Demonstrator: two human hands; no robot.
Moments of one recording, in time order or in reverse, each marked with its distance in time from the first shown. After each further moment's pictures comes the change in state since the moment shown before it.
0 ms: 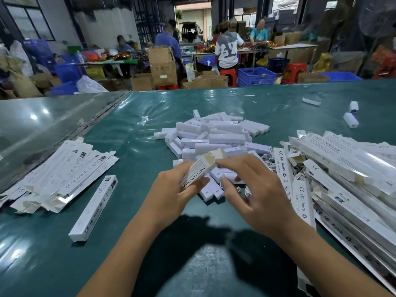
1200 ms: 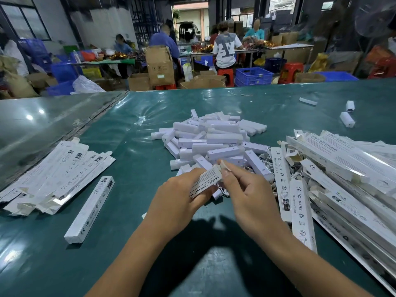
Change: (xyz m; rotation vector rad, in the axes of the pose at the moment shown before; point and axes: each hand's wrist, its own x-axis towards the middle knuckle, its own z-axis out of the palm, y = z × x) left_hand -0.007 0.019 0.014 0.237 -0.050 0.040; right_hand -0.006 -0.021 0.015 0.461 -0.020 0.596
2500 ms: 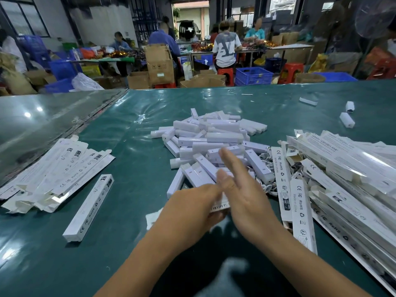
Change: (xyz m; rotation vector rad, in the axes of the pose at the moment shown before) left_hand -0.008 0.021 0.004 0.221 -0.201 0.151; right_hand -0.002 0.001 0.000 0.001 -0.108 0.106
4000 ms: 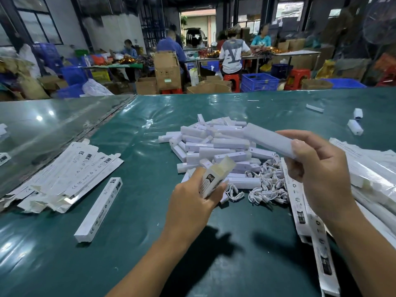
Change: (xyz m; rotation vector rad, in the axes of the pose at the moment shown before) left_hand 0.010 -0.009 0.019 -0.434 0.479 -0.330; right_hand 0.033 -0.007 -0.090 0.210 0.271 -0.219
